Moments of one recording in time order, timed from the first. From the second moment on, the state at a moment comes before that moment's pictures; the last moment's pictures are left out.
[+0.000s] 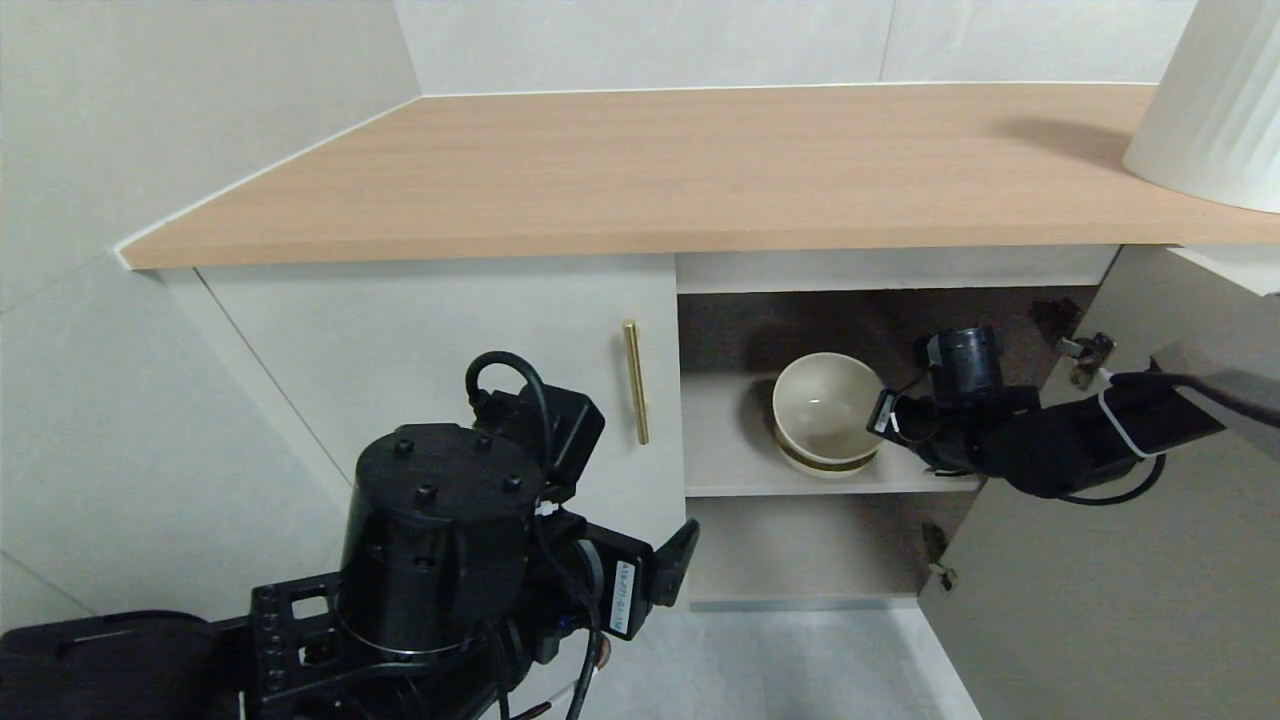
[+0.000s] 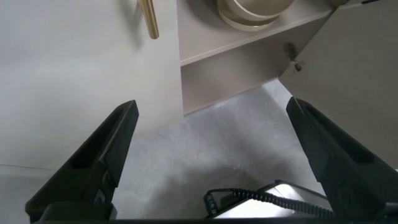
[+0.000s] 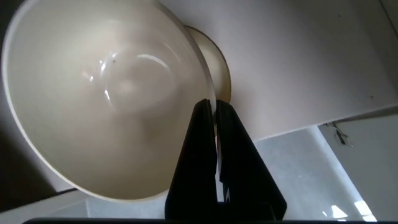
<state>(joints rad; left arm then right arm) -0.90 1.62 -0.68 -0.53 0.44 -0.23 0.30 2.16 -1.21 -0.43 -0.25 0.58</state>
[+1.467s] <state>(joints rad) -0.88 1.62 -0.68 -0.53 0.45 -0.23 0.29 2.16 -1.22 -0.42 -0.26 0.58</state>
